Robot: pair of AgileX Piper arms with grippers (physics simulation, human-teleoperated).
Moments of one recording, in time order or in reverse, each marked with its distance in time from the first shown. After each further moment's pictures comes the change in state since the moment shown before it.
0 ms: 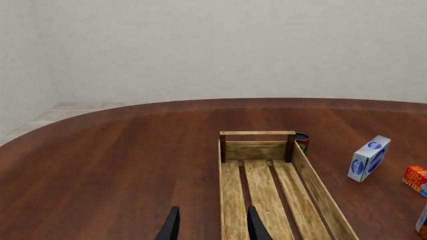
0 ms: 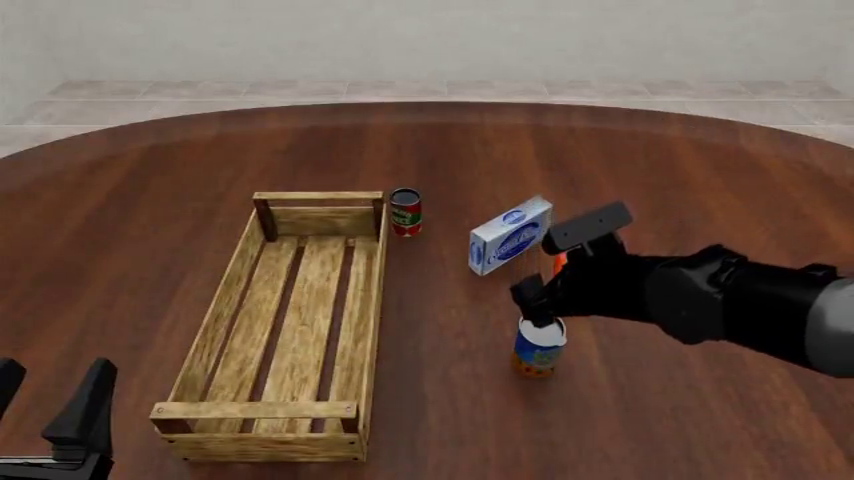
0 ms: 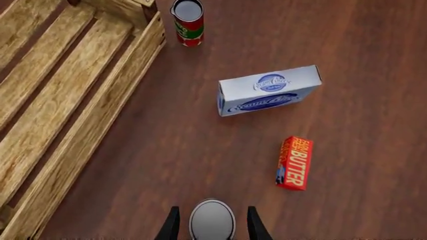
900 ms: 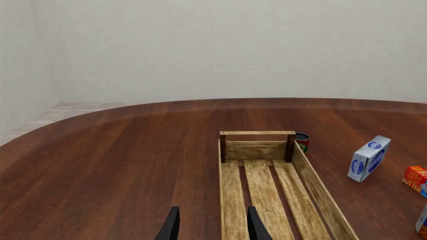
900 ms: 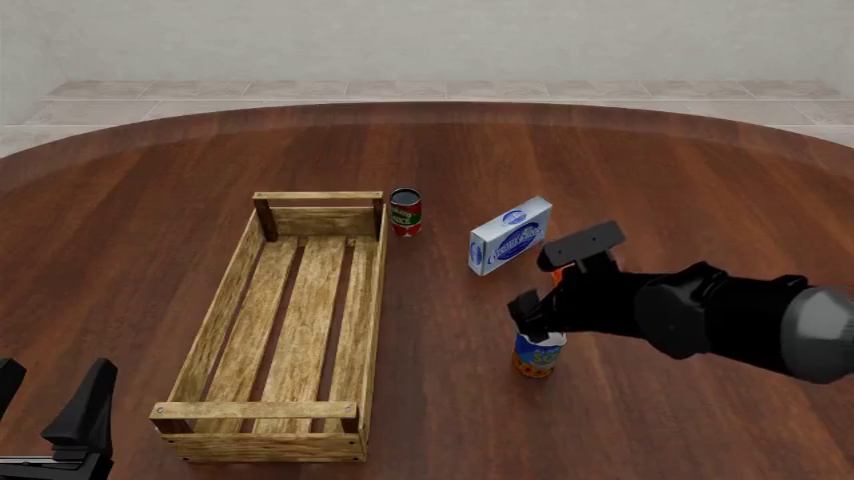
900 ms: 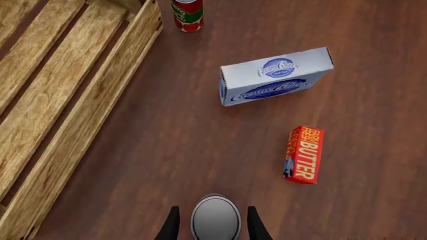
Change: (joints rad) left arm 0.000 0.000 0.000 0.000 0.000; right arm 0.005 0.044 0.045 -0.054 0.029
